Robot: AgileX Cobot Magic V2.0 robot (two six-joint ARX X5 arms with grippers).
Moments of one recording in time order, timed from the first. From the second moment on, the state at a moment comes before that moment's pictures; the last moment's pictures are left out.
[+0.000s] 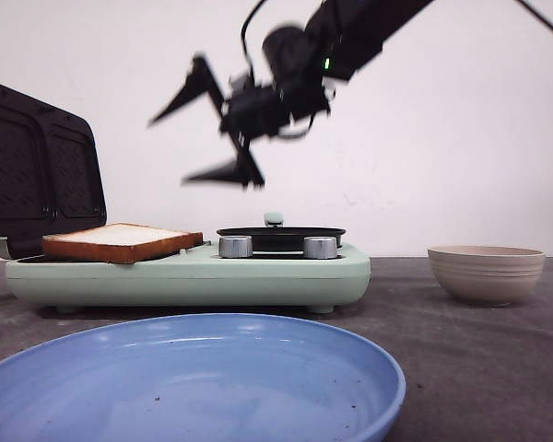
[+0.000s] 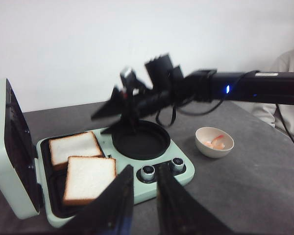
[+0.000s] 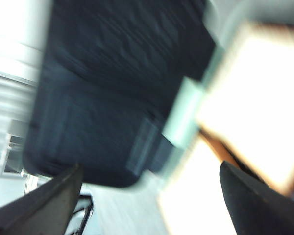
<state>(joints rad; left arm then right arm) -0.45 0.39 1.12 -0.86 0.08 -0.10 0.50 2.37 2.23 -0.33 -0.86 0.73</state>
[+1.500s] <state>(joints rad) -0.45 0.39 1.12 -0.83 0.03 -0.12 0.58 2.14 3.10 -1.35 -0.21 0.06</state>
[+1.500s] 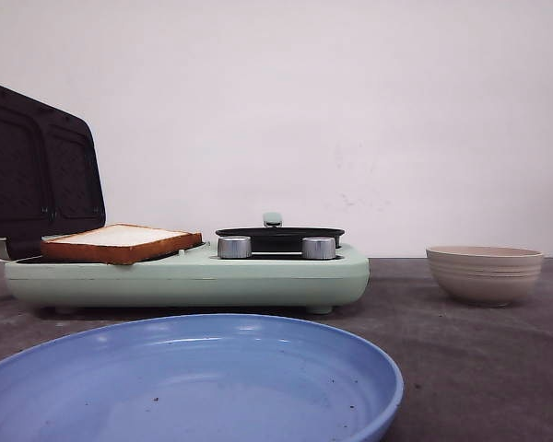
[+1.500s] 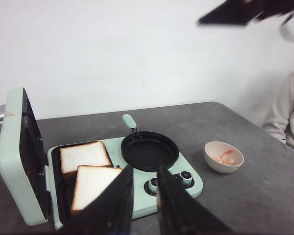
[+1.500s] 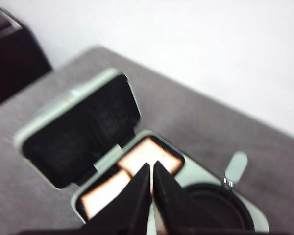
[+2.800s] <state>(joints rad) -0.45 0.39 1.12 -0.80 0.03 -0.12 0.59 1.58 2.52 -1.35 -0.22 0.01</state>
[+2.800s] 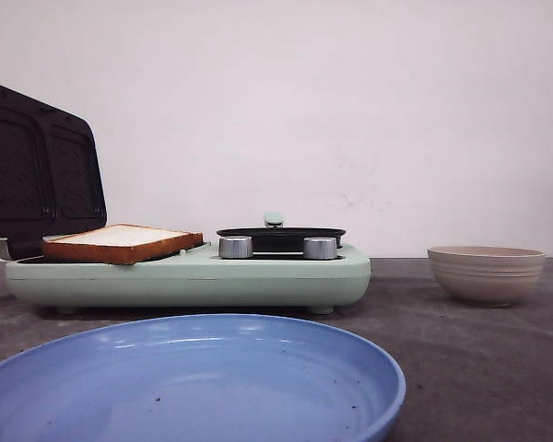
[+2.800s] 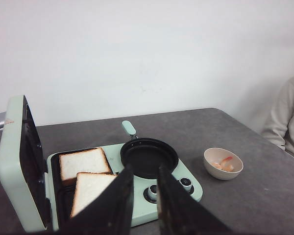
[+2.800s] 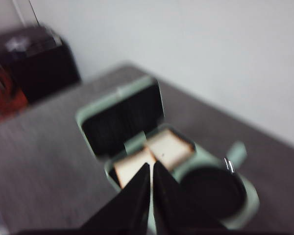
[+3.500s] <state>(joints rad) -0.45 0.39 1.12 -0.80 -0.04 -0.08 0.56 0.55 0.71 0.06 0.05 0.16</state>
